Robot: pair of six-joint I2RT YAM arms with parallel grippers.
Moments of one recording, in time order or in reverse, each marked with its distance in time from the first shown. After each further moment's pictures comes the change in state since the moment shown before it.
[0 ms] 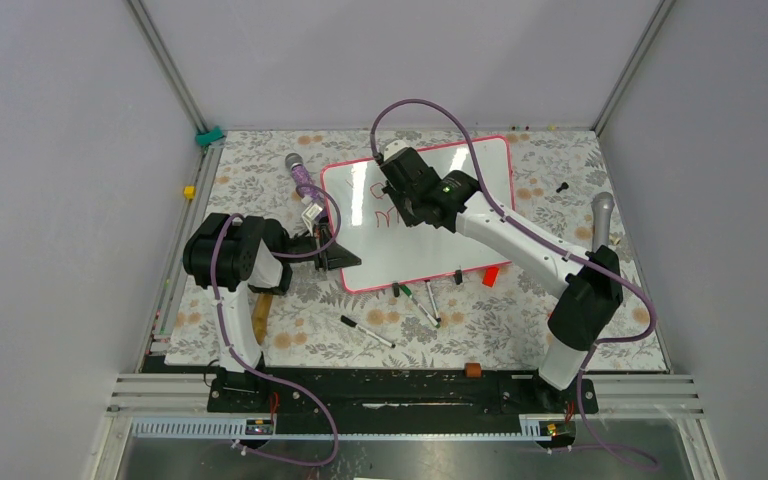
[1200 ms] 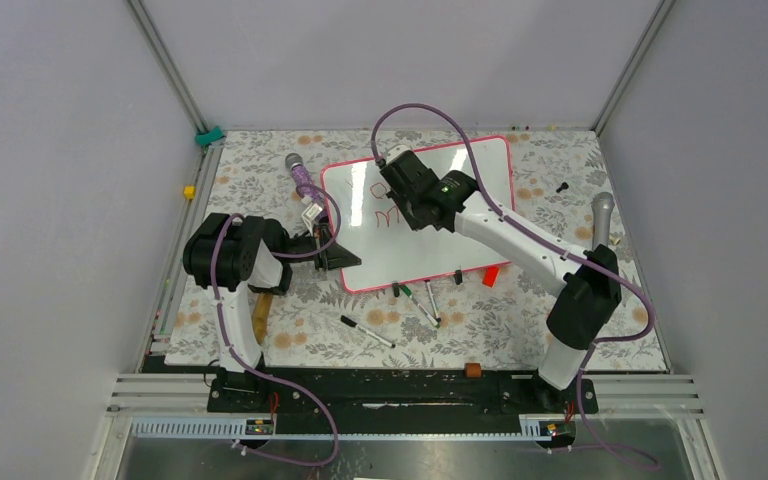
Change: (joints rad) left arm 0.000 0.000 0.000 0.000 0.000 0.000; right arm -0.001 0.005 -0.007 -0.071 0.027 -0.009
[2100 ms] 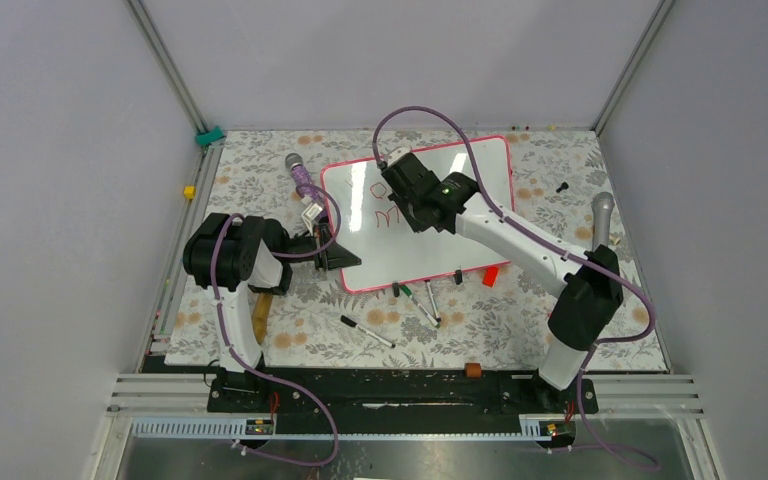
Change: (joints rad) left arm 0.000 0.000 0.000 -0.003 -0.001 -0.004; right arm -0.003 0.003 -0.001 0.006 0.008 -0.003
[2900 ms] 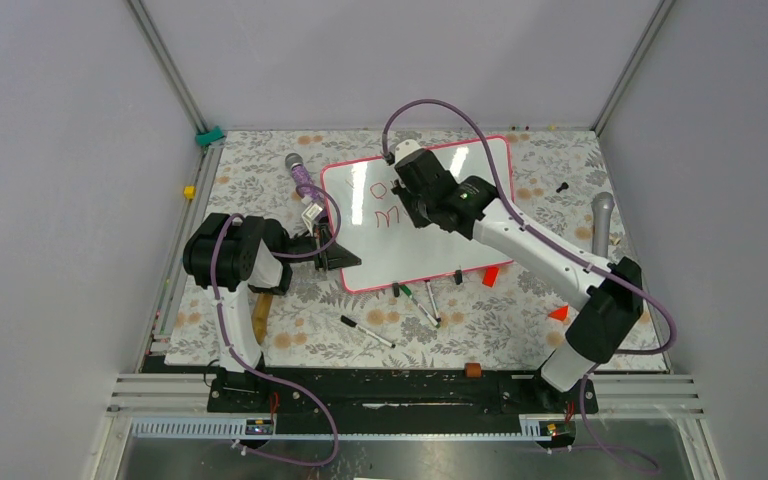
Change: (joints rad) left arm 0.000 0.000 0.000 0.003 0.002 0.005; right arm -0.011 -0.114 -0.090 0.117 -0.068 -0.008
